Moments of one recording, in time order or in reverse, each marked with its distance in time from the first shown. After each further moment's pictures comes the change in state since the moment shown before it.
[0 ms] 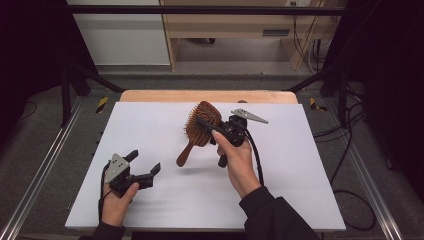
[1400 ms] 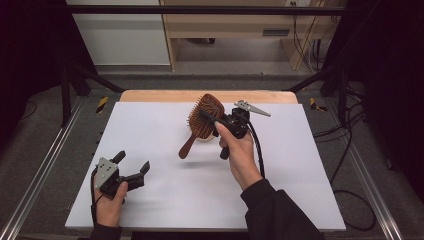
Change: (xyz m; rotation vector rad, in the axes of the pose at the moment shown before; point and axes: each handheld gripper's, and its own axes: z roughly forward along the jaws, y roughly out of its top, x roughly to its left) left arm 0.010 -0.005 -0.013 -0.060 0.100 -0.030; right arm -0.013 0.015 0.007 -0.019 -0.015 0.011
